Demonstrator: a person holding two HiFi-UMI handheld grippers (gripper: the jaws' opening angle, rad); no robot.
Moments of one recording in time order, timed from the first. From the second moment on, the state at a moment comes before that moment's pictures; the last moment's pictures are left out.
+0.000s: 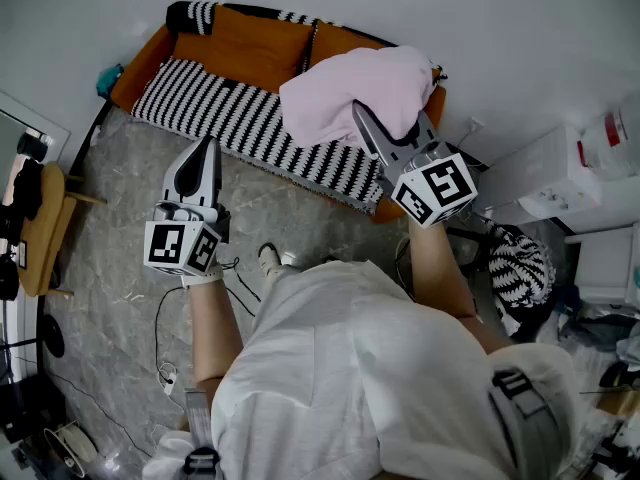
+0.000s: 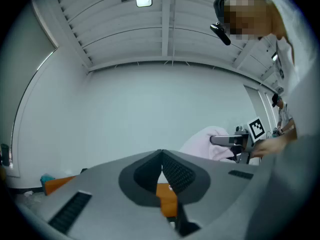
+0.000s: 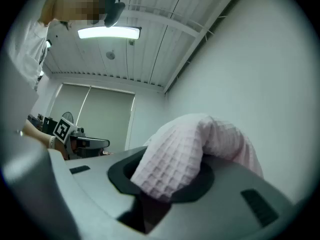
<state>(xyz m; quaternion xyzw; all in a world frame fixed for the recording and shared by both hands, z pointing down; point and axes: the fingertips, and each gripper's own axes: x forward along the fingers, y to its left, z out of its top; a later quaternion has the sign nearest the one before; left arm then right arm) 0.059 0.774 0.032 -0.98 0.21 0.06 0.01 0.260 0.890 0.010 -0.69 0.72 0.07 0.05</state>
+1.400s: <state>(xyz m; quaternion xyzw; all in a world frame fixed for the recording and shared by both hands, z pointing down) -0.098 0.599 0.082 -0.95 0.30 0.04 -0.04 0.179 0.695 0.051 -0.64 0.77 -0.04 0.01</state>
